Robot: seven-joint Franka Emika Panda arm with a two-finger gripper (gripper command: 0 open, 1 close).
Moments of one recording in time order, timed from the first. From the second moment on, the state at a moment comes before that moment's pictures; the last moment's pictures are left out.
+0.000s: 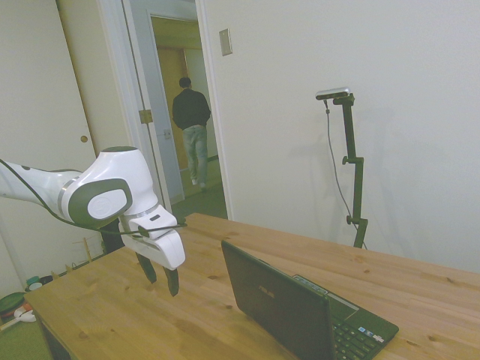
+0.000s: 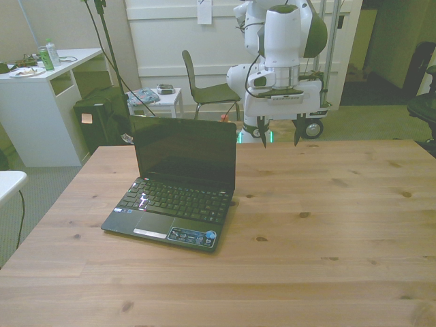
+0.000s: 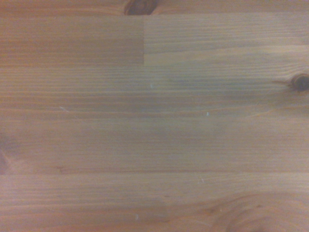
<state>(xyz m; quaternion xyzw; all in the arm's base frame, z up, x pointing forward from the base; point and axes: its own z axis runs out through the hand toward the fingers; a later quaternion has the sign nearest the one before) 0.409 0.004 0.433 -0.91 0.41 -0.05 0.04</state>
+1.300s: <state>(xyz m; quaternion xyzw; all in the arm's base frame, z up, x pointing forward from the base) 0.422 -0.136 0.476 -0.84 0.53 -0.03 0.06</state>
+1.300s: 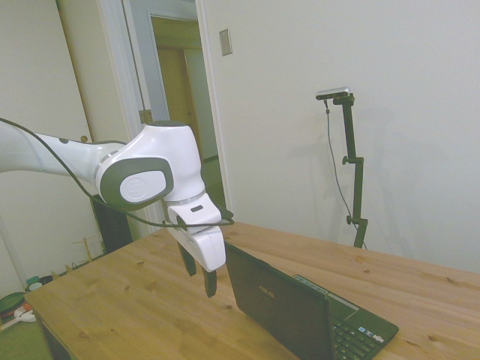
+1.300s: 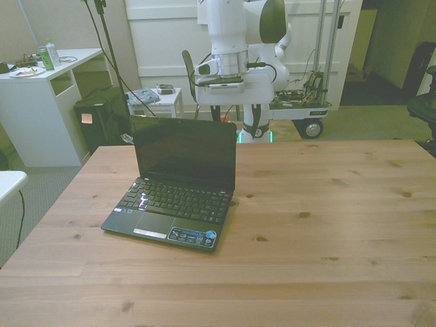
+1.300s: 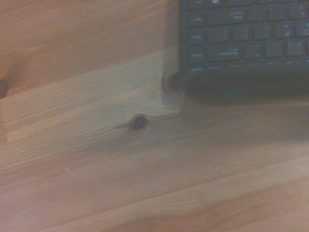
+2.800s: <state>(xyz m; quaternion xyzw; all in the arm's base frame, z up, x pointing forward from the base) 0.413 -0.267 0.519 -0.83 0.55 -0.04 0.05</state>
